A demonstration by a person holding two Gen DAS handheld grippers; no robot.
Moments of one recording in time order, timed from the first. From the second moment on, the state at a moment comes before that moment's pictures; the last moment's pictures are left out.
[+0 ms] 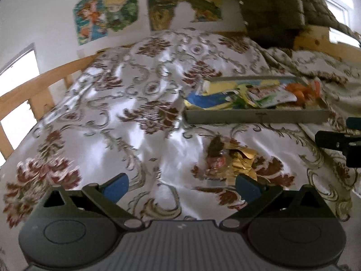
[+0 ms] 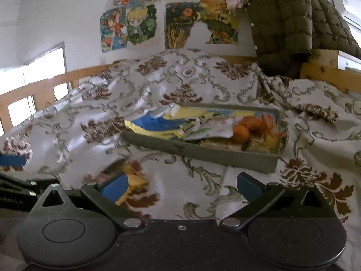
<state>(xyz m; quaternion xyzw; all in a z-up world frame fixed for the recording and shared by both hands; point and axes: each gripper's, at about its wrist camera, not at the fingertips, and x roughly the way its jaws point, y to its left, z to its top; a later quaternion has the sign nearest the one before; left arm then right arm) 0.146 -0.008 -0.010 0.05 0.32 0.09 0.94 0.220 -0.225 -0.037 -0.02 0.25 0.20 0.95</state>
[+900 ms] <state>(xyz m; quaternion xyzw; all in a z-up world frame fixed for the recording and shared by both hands) 0.256 0.044 -0.028 0.01 0.39 0.10 0.92 0.260 -0.157 -0.070 -0.04 0.34 0.28 0.90</state>
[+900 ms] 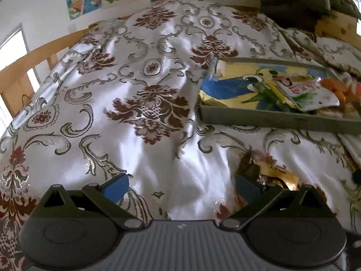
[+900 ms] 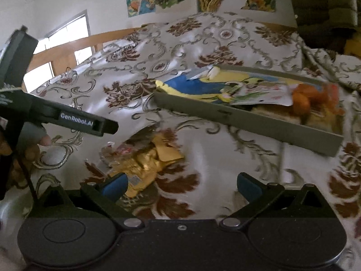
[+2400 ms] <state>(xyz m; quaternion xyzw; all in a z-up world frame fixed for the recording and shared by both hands) 0.298 0.031 -0.047 -0.06 0.46 -0.07 0.88 0.292 -0.150 -0.094 0.09 0.38 0.40 0.83</state>
